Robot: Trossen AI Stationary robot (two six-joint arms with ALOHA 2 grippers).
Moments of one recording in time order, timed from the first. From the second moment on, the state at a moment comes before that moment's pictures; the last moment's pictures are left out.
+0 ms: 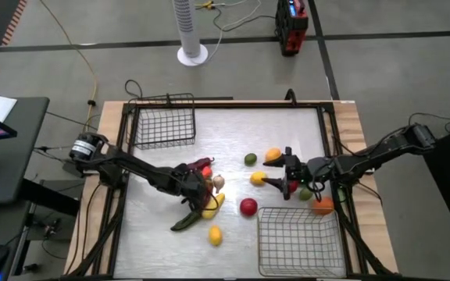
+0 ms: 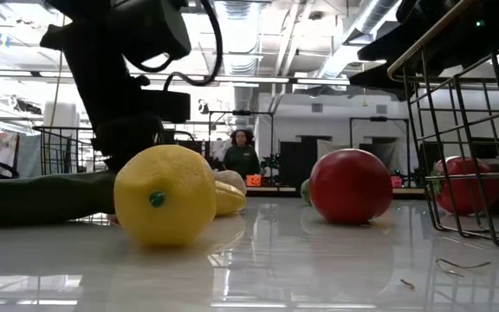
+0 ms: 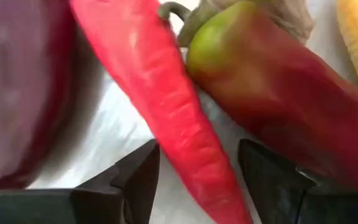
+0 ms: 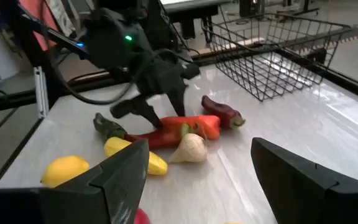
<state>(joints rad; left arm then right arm) -0.21 1.68 0.85 -0.41 -0.30 -0.64 0.25 0.97 0.35 0.42 0.37 0.24</state>
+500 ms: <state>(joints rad) -0.19 1.61 0.84 -0.48 -0.41 -0.55 0.26 0.97 0.35 0.42 0.37 0.25</state>
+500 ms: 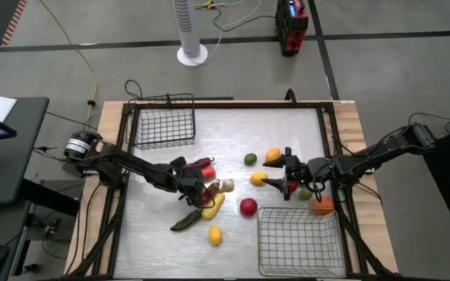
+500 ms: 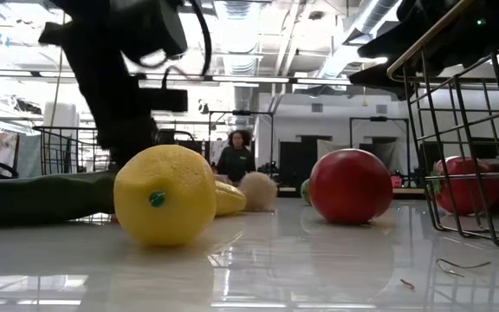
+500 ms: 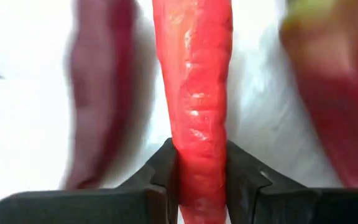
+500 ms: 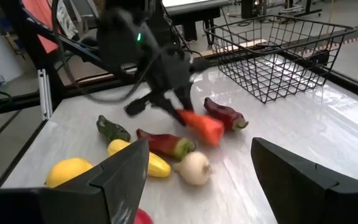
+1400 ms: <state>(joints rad) 0.46 1.00 0.88 -0.81 -0.63 -0.32 0.25 0.97 0.35 0.45 0.39 0.26</state>
